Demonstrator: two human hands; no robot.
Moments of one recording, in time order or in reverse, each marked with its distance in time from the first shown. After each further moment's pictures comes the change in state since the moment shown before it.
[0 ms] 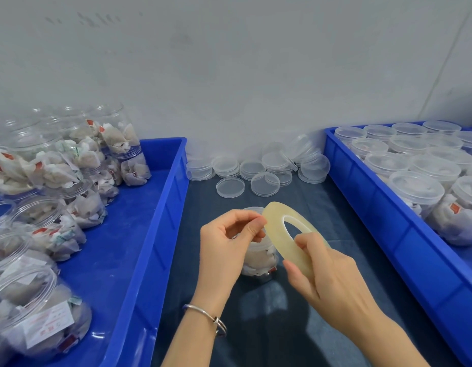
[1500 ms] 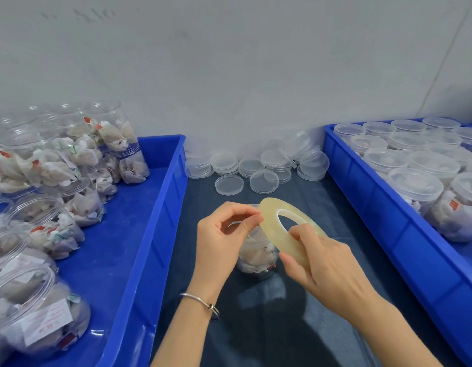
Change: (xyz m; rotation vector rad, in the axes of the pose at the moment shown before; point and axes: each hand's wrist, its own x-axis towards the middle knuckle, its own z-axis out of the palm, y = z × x) left_hand 0.008 -0.008 -0.004 0.017 -0.037 0.093; right_hand 0.014 0.003 -0.006 -0.068 -0.096 -0.055
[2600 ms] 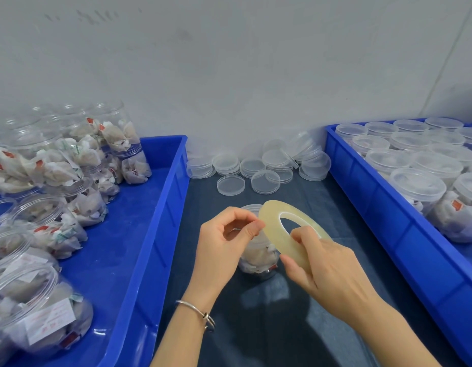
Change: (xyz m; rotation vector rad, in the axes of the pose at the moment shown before) left_hand -0.006 0.003 -0.006 0.057 -0.057 -0.052; right_hand -0.005 0.000 0.001 -0.061 -0.111 0.093
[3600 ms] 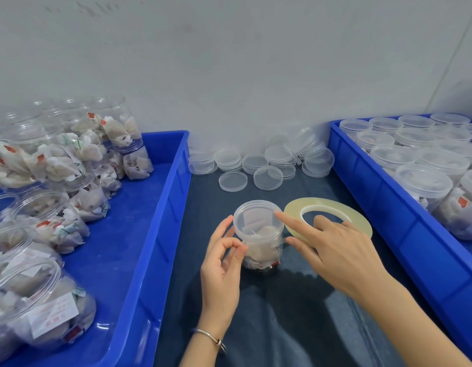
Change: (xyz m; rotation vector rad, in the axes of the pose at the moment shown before) left_hand -0.037 -0.061 0.009 -0.151 0.230 -0.007; right_hand 0.020 0.030 0.013 -0.379 0.180 -0.095
